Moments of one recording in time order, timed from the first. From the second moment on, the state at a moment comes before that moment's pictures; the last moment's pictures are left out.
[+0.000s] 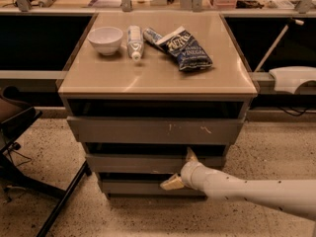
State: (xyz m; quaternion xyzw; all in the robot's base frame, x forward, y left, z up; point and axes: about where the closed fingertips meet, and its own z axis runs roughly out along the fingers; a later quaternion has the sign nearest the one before) arm 0.574 -0.077 0.445 -0.42 0.79 0.08 0.45
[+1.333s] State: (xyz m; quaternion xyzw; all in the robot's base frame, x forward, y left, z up) arm 0.650 -0.093 0.477 -0.38 0.76 0.03 0.52
